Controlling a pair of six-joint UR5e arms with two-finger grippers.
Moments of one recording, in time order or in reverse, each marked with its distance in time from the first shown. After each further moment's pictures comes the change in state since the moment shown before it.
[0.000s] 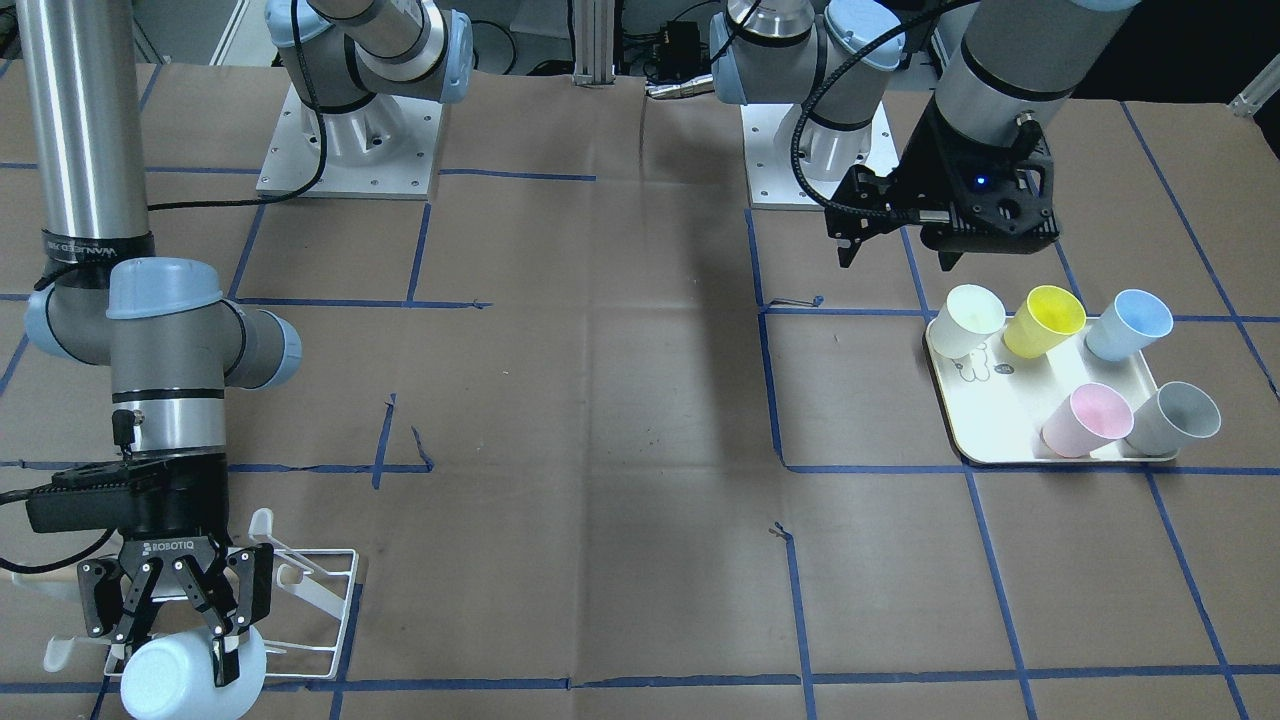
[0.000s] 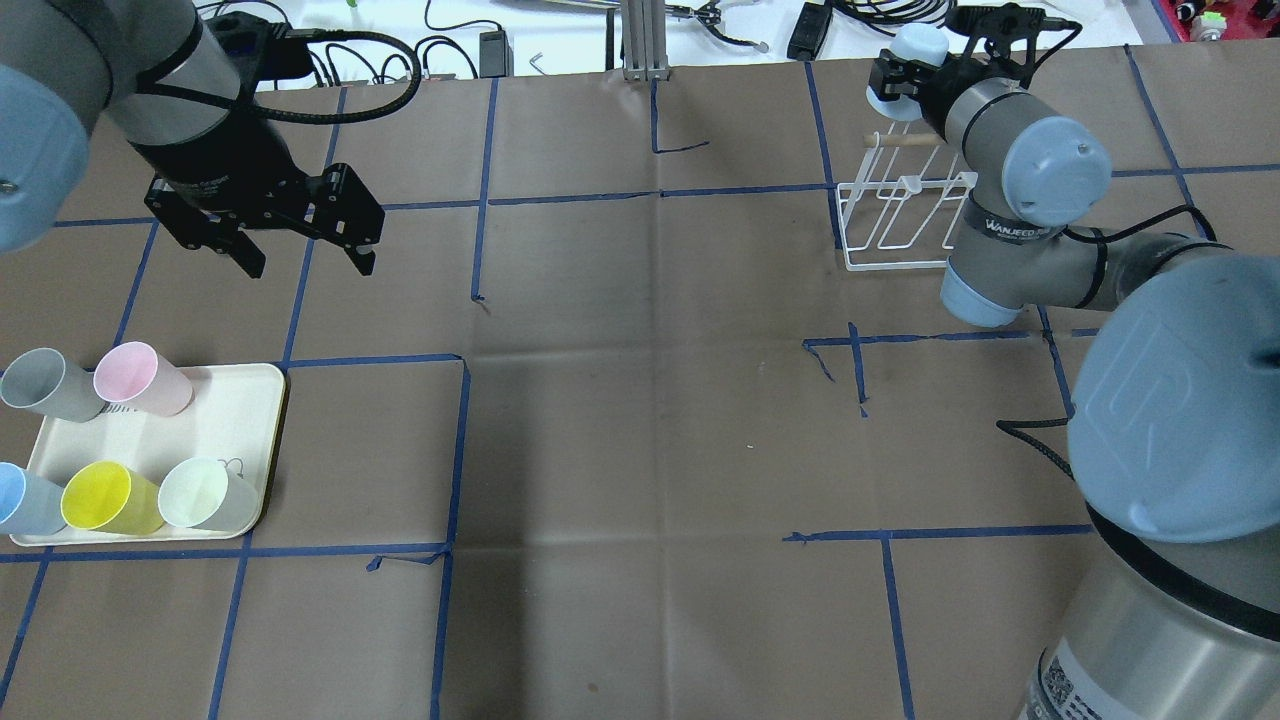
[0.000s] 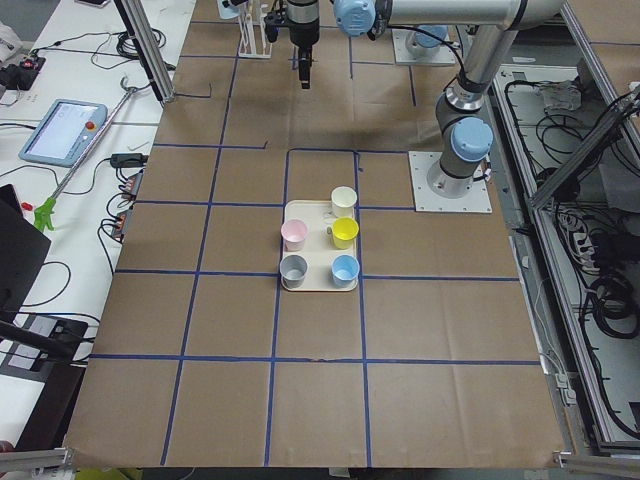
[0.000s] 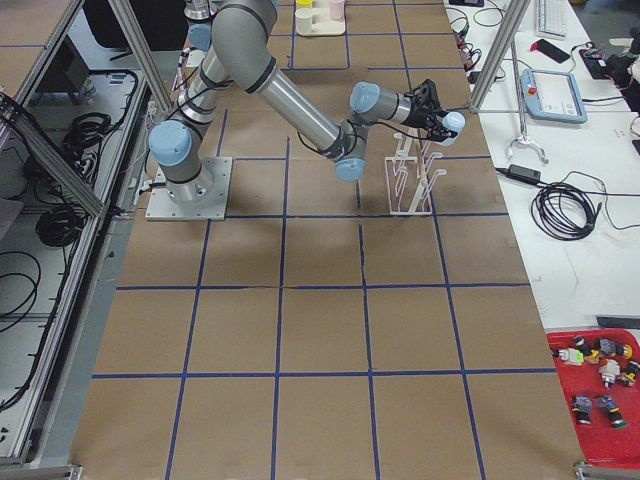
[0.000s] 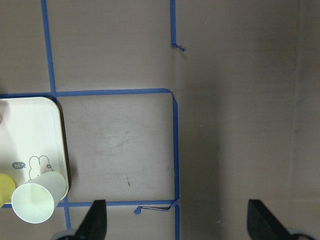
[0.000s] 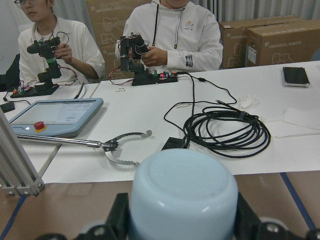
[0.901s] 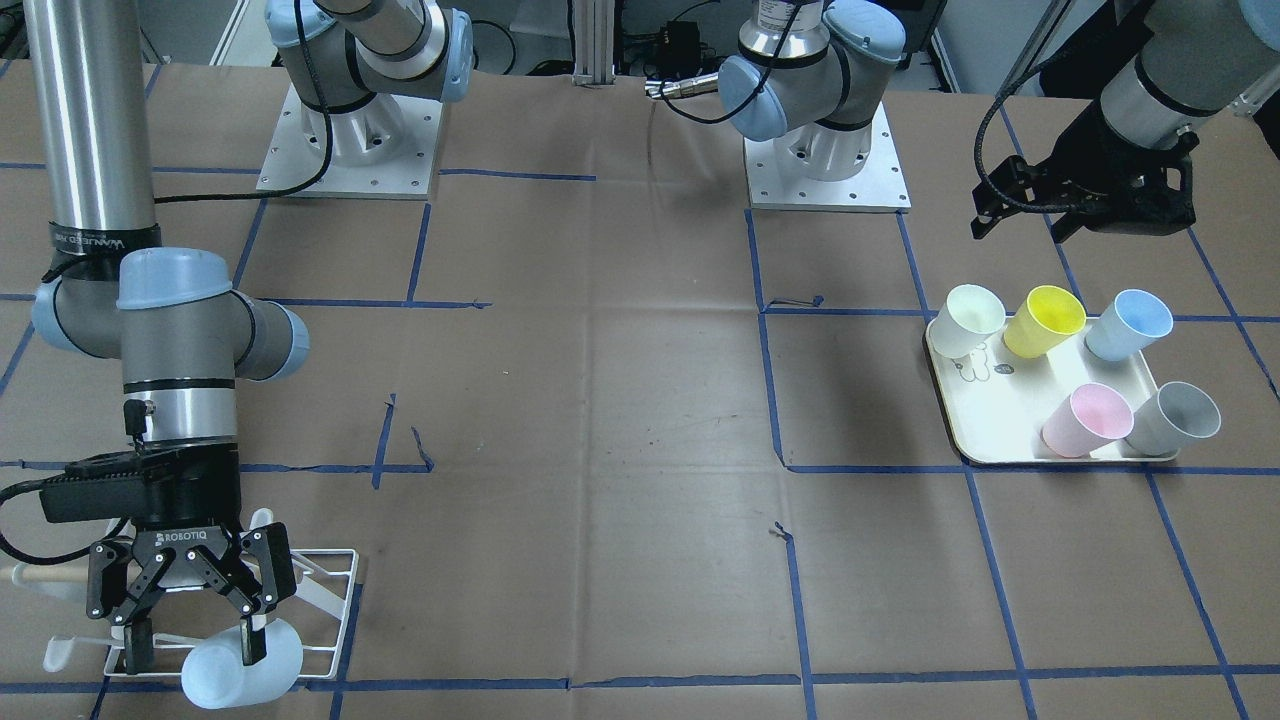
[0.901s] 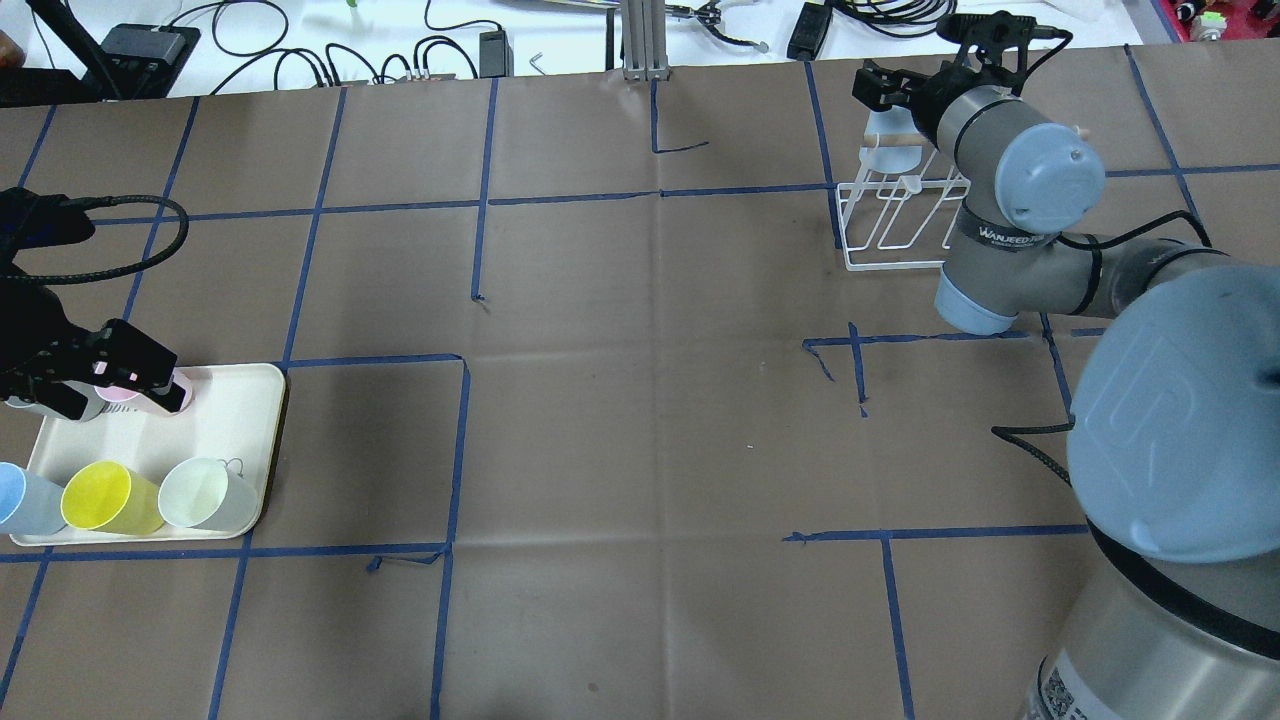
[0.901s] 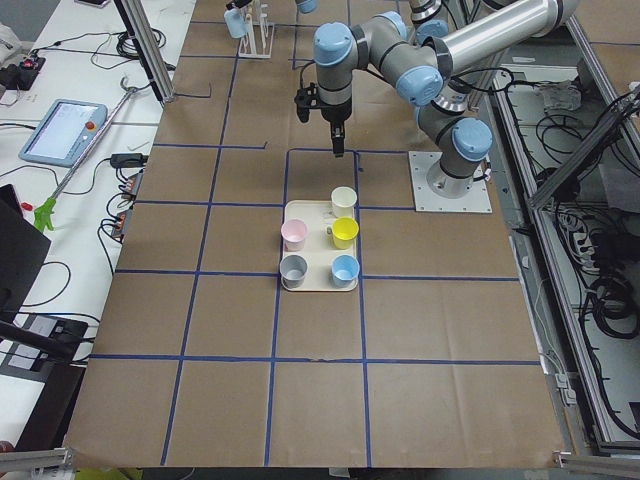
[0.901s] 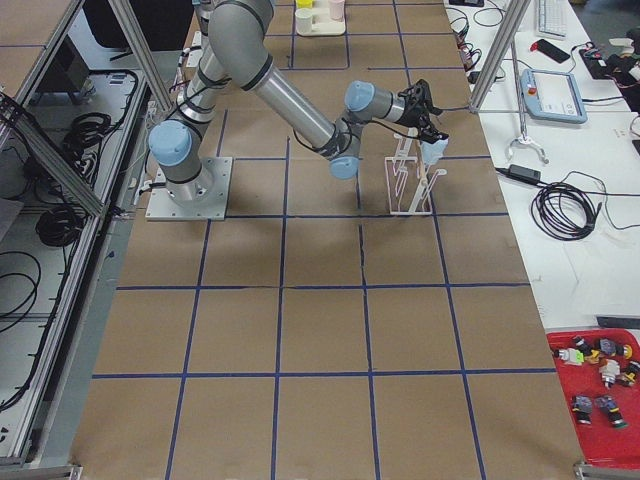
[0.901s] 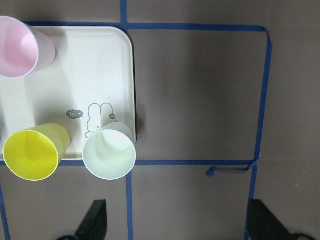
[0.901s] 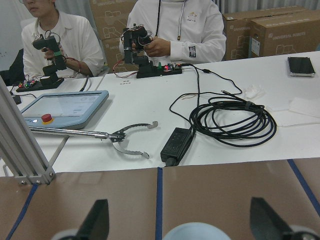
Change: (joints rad) left arm 0.451 0.158 -0.285 0.047 -0.003 0.419; right arm 0.014 -0.023 0.008 0.006 0.000 0.014
